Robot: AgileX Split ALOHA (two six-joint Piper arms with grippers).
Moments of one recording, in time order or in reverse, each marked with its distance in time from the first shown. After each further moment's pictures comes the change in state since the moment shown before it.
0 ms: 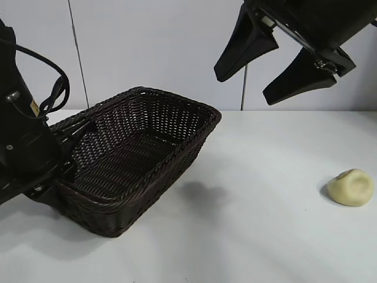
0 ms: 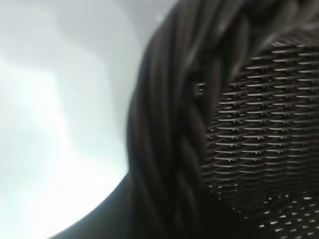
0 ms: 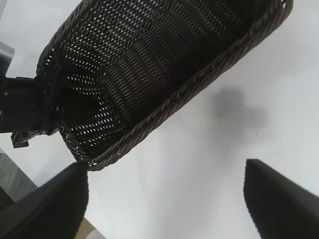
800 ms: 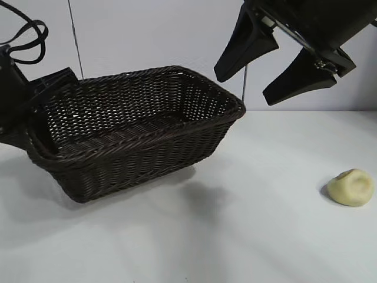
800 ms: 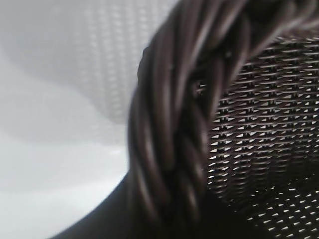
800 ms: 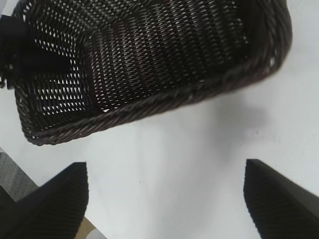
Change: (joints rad) left arm 0.173 0.110 -0.335 -0.335 0.334 1.222; right arm 0.000 0.000 0.000 0.000 0.007 0.000
